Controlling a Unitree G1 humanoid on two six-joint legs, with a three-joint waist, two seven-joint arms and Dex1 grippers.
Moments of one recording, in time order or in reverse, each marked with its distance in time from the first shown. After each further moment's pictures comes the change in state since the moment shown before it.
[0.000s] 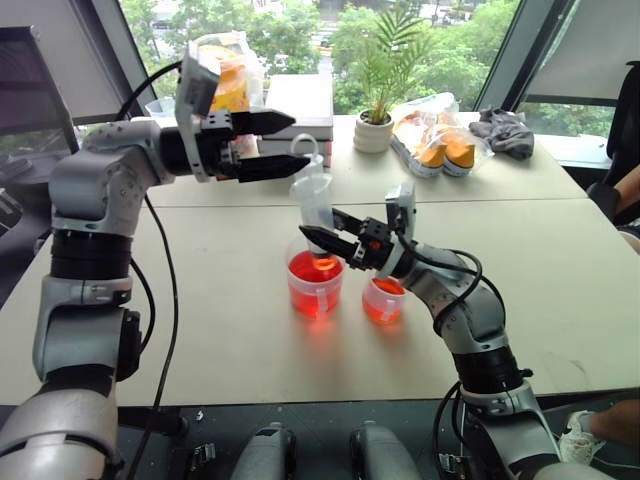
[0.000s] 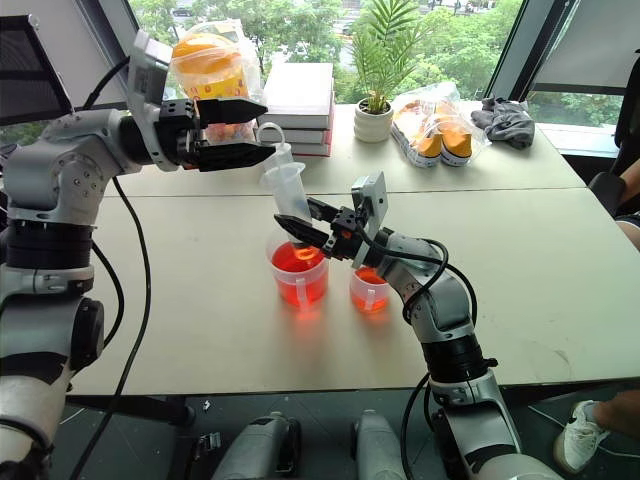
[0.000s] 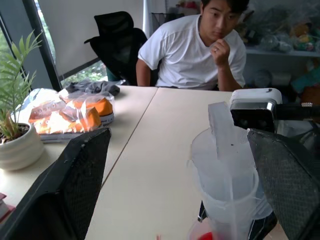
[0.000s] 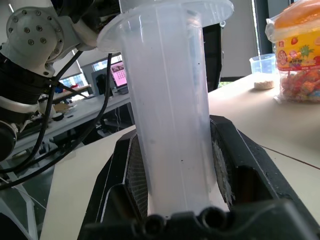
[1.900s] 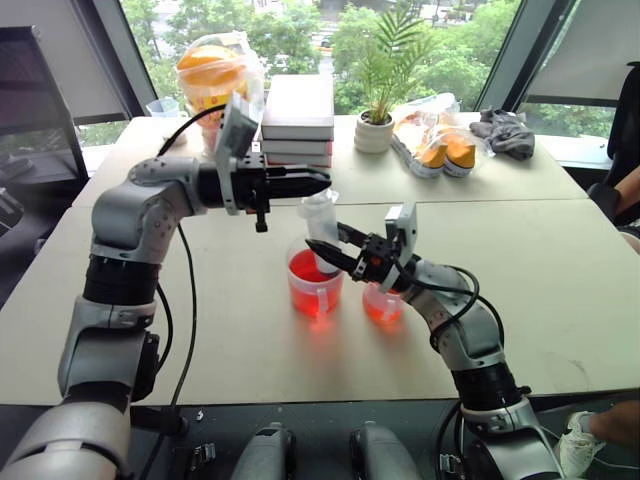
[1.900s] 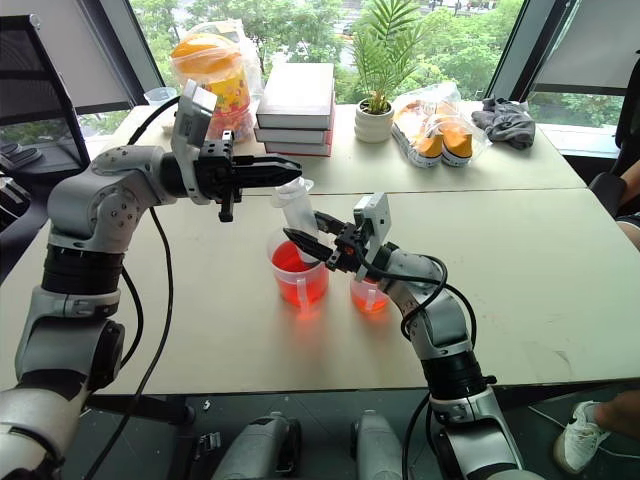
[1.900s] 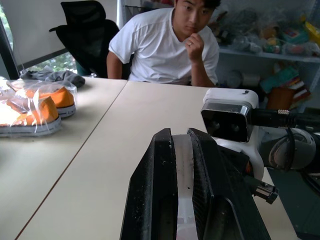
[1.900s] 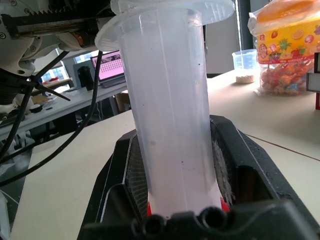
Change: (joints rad) left arm 0.073 -0.107 -0.054 -0.085 -0.019 0.028 0.048; right arm 0.086 0.010 0.027 0.027 -0.097 -0.138 0.006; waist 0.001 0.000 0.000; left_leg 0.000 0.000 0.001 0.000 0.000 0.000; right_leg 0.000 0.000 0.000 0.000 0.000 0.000
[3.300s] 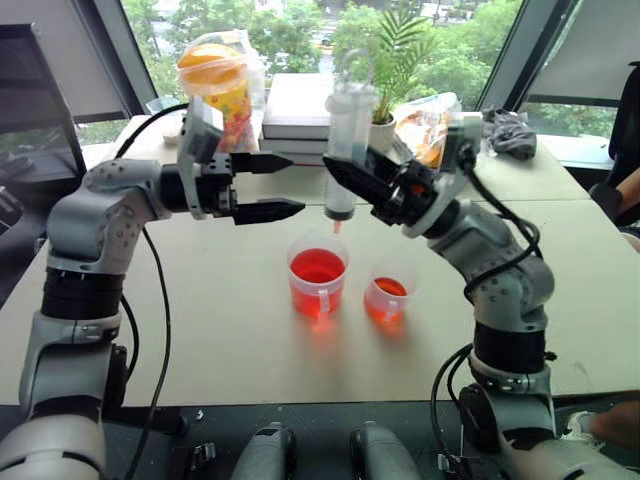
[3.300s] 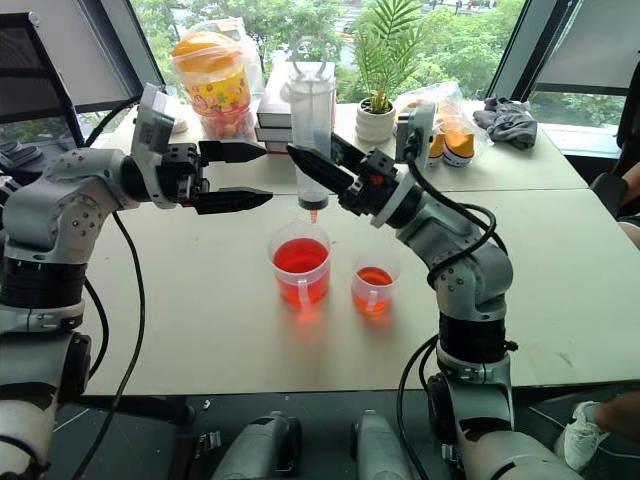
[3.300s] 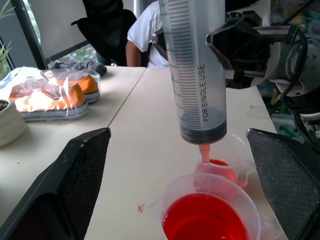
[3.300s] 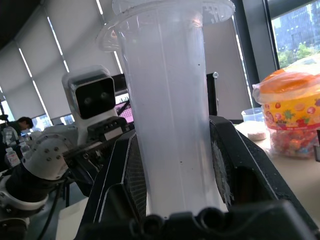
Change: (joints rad) left arm 0.090 0.146 0.038 -0.083 -0.021 -0.034 -0.034; right arm -0.174 0.010 -0.181 -0.145 0.182 0.268 -0.060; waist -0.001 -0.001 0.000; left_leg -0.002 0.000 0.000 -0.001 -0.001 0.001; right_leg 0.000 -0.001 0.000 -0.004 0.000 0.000
